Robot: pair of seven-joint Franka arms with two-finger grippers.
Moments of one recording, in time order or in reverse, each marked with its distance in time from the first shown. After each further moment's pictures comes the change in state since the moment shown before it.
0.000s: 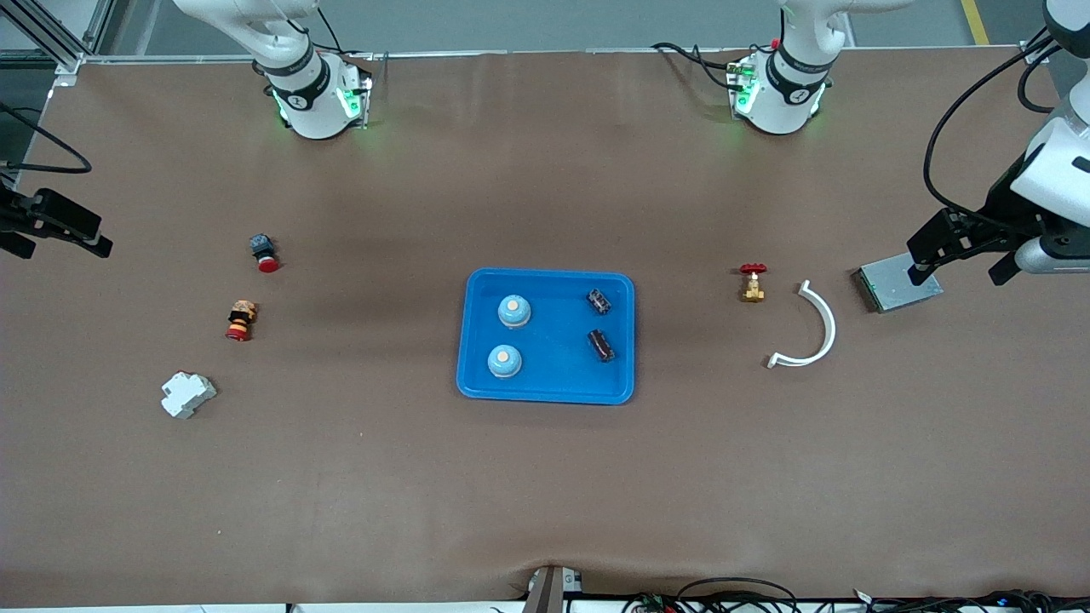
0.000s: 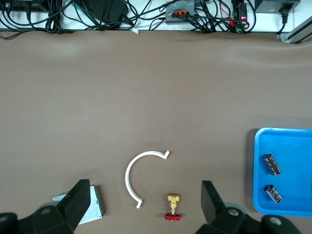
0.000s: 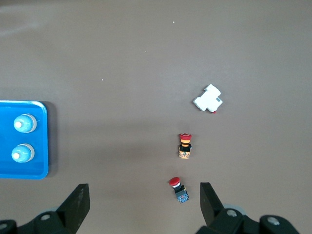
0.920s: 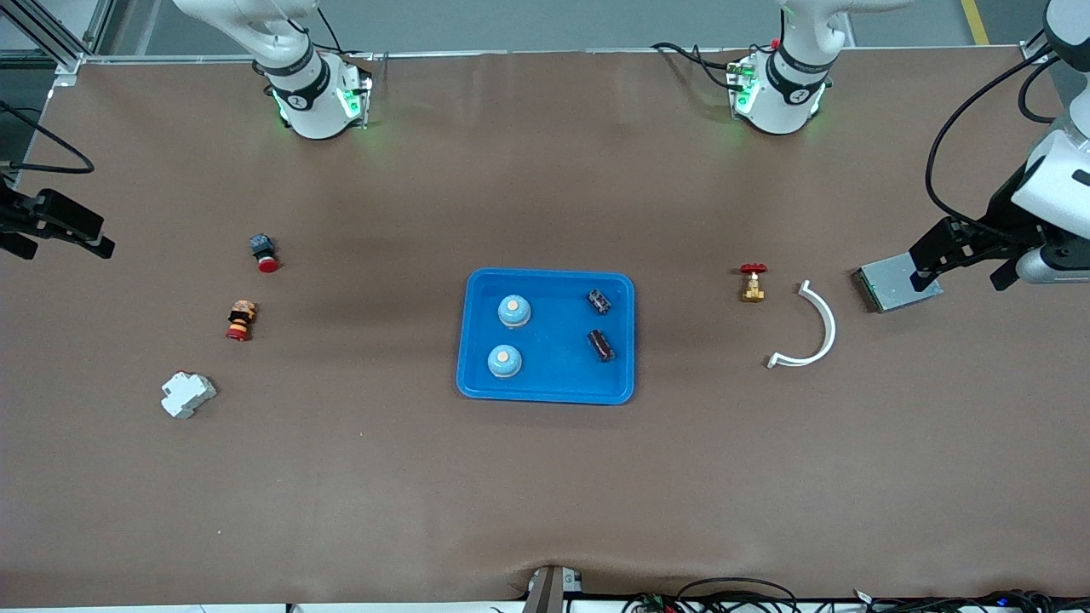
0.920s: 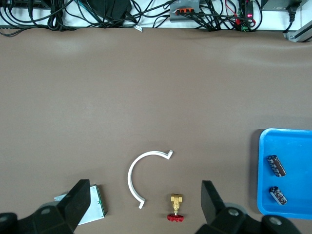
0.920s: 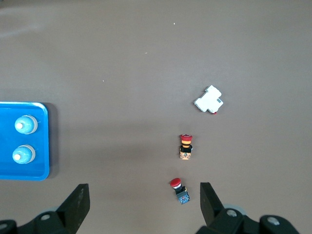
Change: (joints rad) left arm 0.006 0.012 0.002 0.000 0.005 0.004 0.000; right arm 0.002 0.000 -0.001 0.000 0.000 0.003 0.003
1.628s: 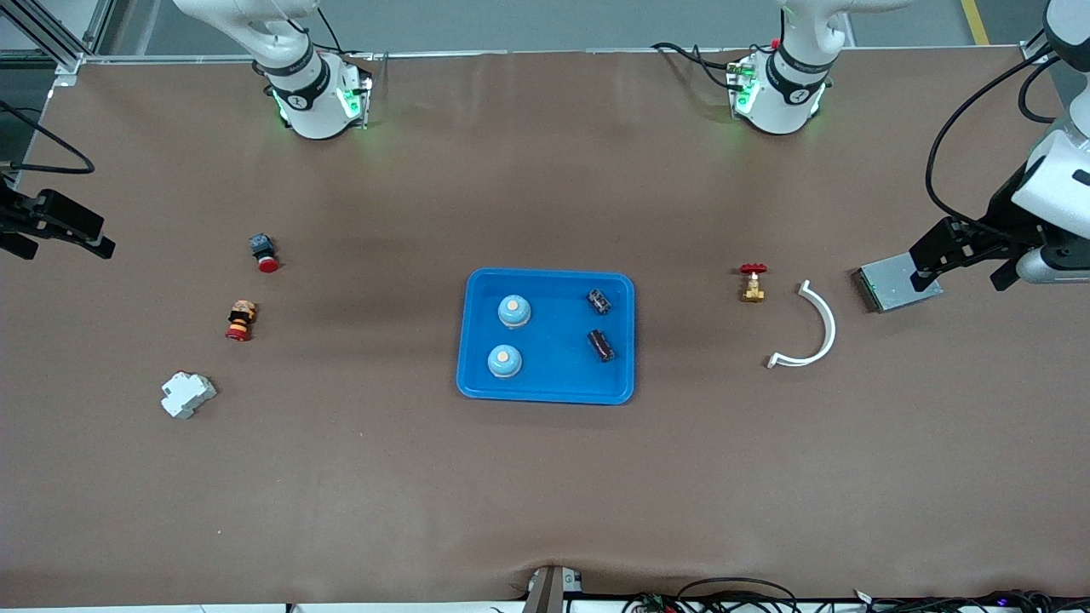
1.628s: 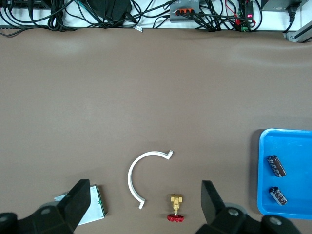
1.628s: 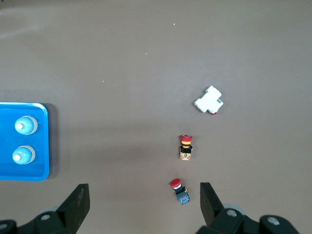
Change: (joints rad) left arm 0.000 0.000 0.000 0.000 0.000 0.001 0.000; right arm 0.000 0.000 0.000 -0.002 0.000 0.007 0.001
